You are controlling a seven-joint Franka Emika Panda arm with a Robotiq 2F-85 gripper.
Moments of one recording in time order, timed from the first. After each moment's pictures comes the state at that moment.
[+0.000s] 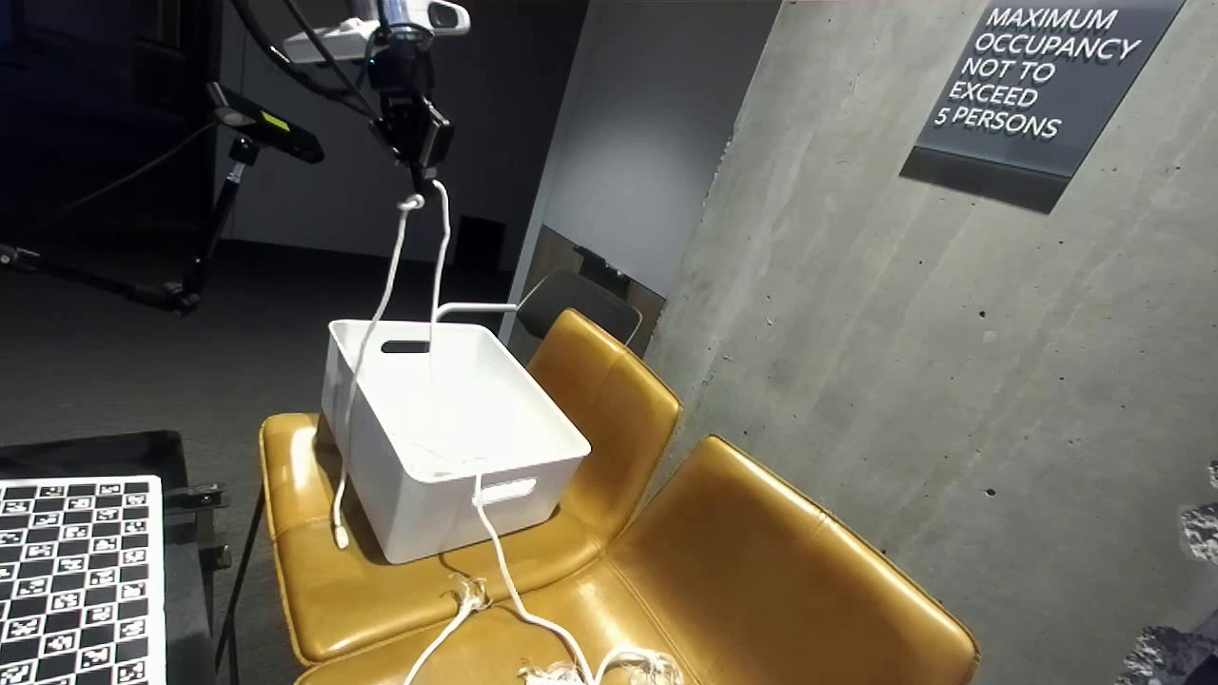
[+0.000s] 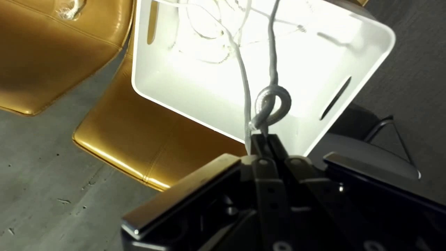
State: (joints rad) arm 0.21 -0.01 0.31 -1.96 -0.37 2.18 0.32
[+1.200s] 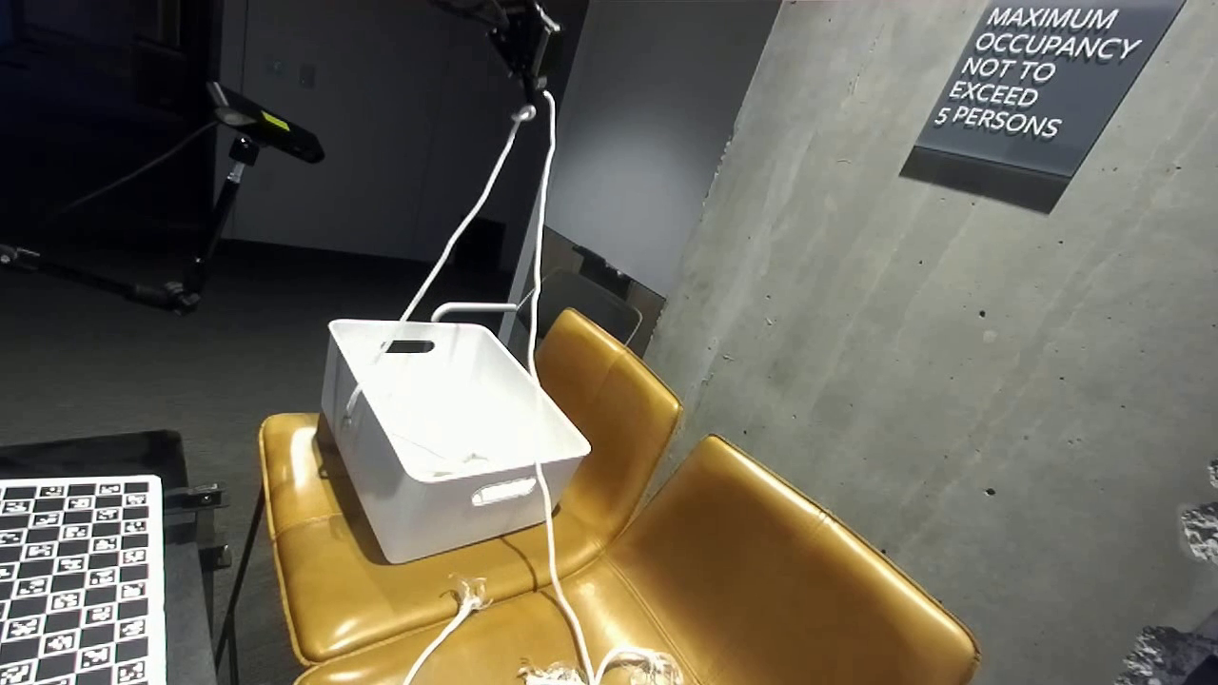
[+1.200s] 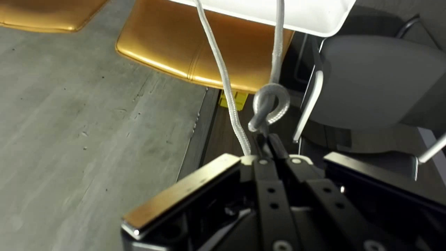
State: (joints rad) arm 0.29 0.23 0.18 -1.34 -0.37 1.98 0.31
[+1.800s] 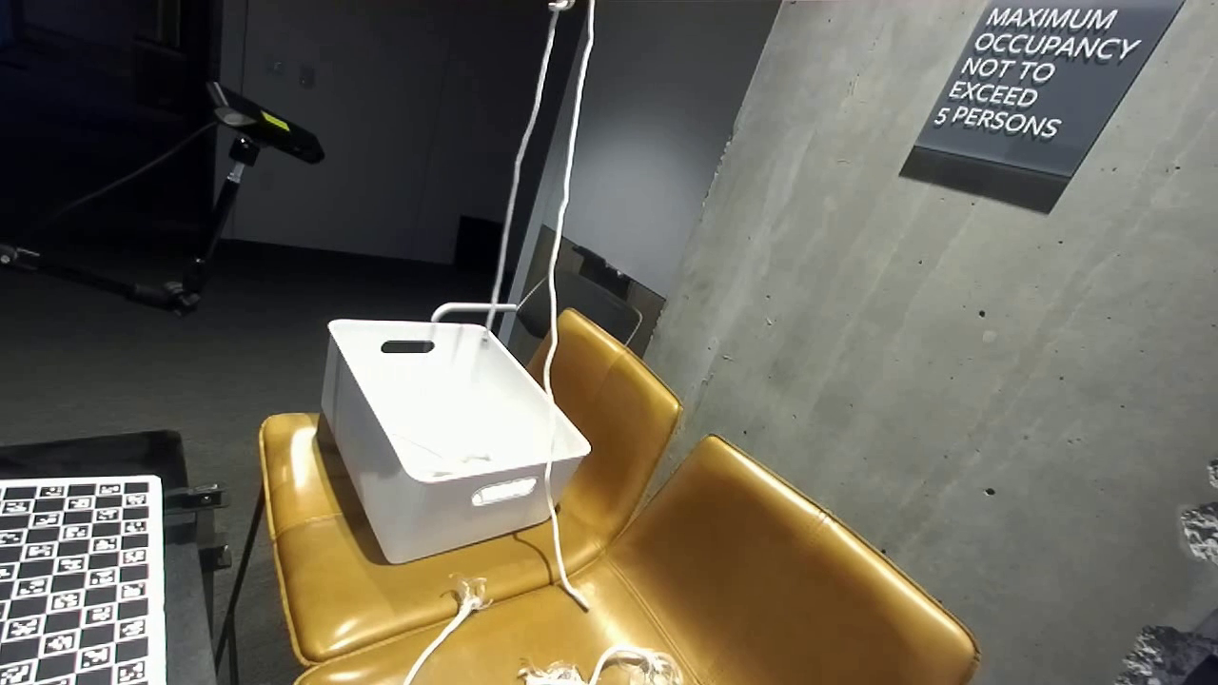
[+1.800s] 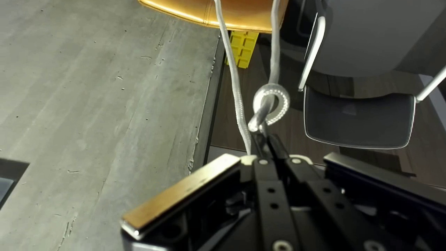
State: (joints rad) arm 0.30 0.31 0.17 -0.91 -0.37 1.76 0.27
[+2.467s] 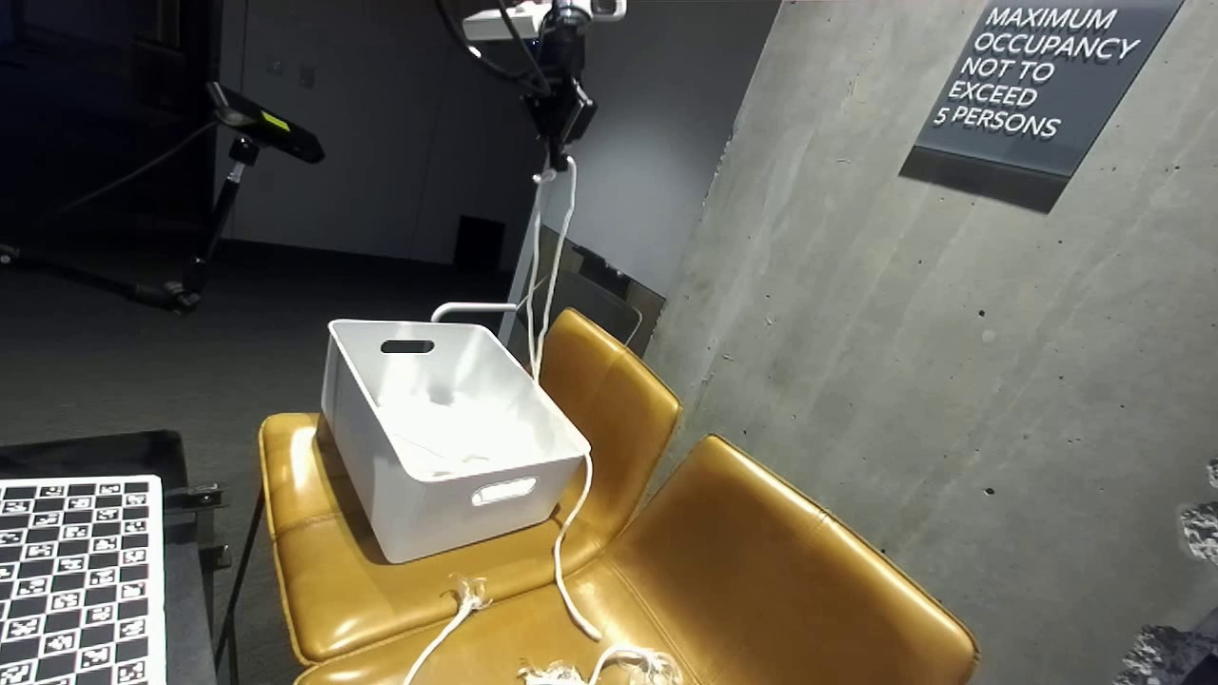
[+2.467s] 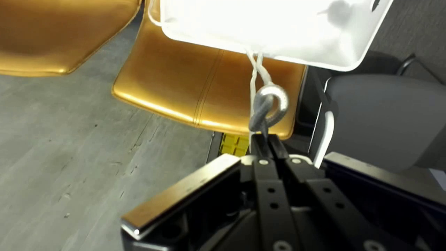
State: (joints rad) arm 0.24 0.46 0.17 -1.13 -0.30 1.84 0.24
